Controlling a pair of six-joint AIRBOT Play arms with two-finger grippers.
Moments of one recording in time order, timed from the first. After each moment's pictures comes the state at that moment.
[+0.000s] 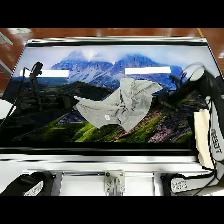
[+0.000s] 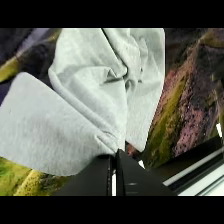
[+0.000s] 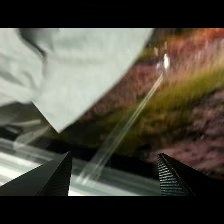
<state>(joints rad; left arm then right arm) -0.24 -0.90 0.95 0.87 -0.88 -1.39 -0.12 -1.60 1.35 -1.12 1.53 1.48</state>
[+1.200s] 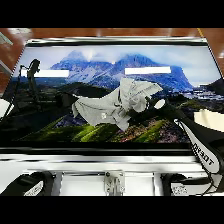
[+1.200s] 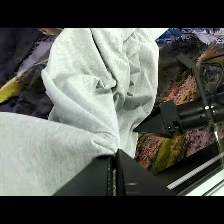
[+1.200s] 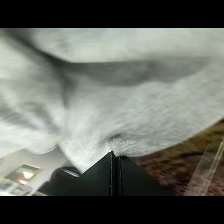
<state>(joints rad) -0.22 -0.90 0.96 0.85 -0.88 -1.37 0.20 -1.56 0.92 -0.79 0.91 1.58</state>
